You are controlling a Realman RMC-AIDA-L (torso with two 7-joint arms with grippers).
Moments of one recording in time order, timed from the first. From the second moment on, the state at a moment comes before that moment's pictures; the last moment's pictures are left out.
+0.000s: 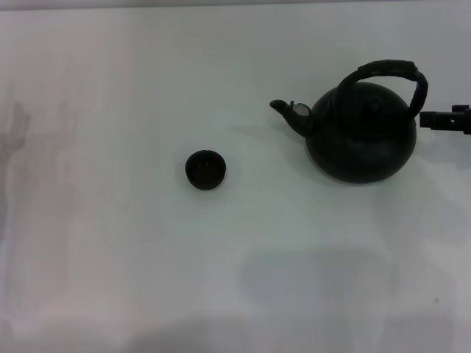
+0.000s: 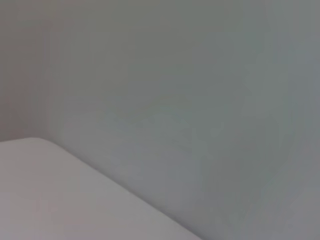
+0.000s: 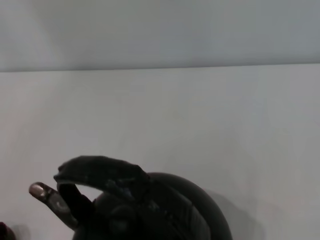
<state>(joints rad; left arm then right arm) -0.33 -2.08 -0.86 -0.13 -0.98 -1.05 2.49 0.14 2.02 -1.17 -1.38 -2.15 -1.21 2.43</state>
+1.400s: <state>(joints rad) -0.33 -2.08 -0.87 -0.13 -0.99 -1.06 2.49 0.22 2.01 -1.17 -1.27 -2.10 -1.19 2.43</state>
